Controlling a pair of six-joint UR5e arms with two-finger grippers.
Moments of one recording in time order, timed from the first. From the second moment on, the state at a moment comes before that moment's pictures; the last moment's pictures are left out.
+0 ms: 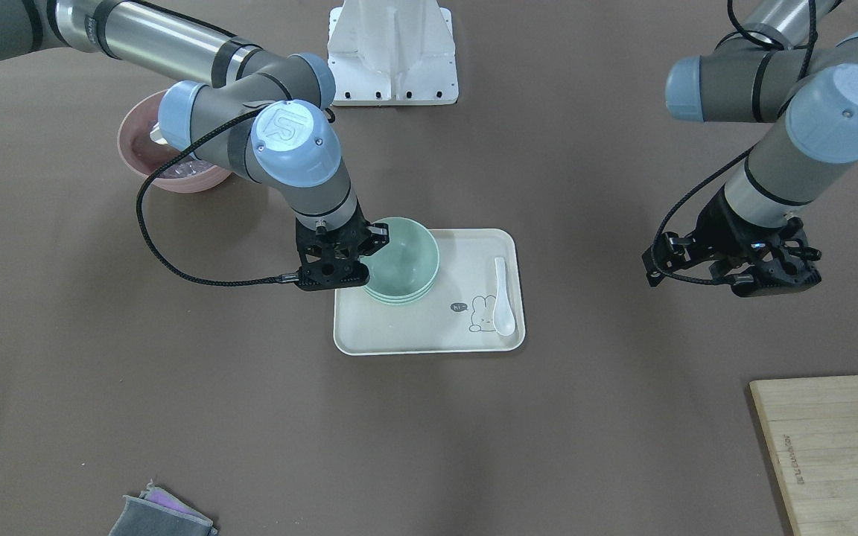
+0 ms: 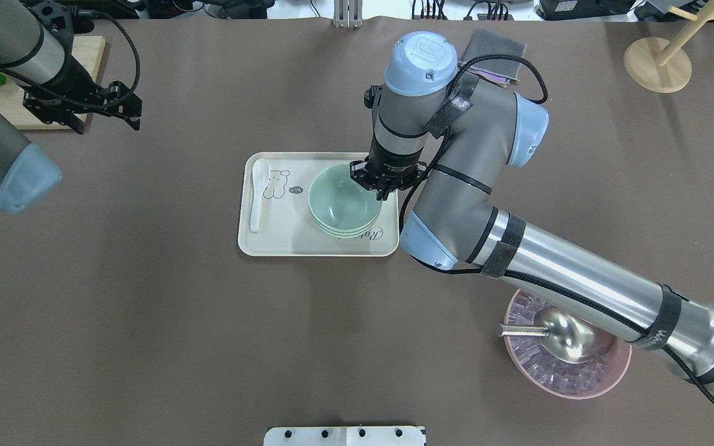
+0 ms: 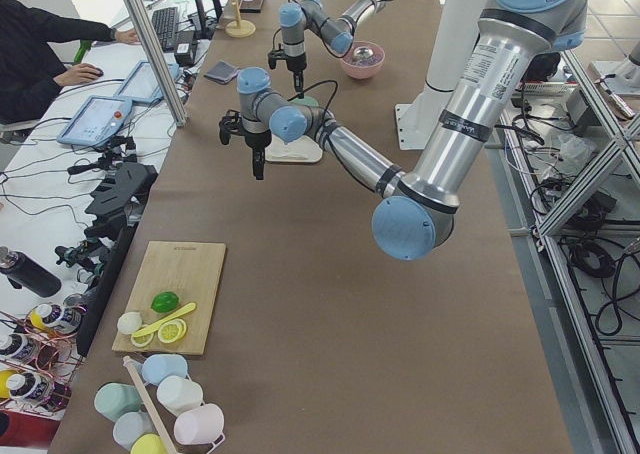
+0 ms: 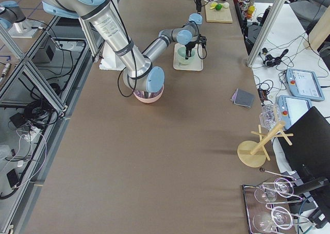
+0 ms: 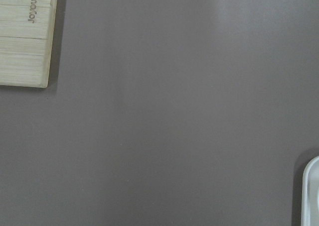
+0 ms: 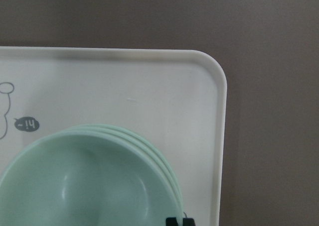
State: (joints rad) left arm -1.02 -2.00 -1.71 -1.60 -2.16 -0.86; right arm 0.66 -0.75 1.43 -1.54 2.11 1.05
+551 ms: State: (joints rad) left arm -1.02 -2.00 -1.71 -1.60 -2.16 -0.85; right arm 0.66 -0.75 1.43 -1.52 2.12 1.05
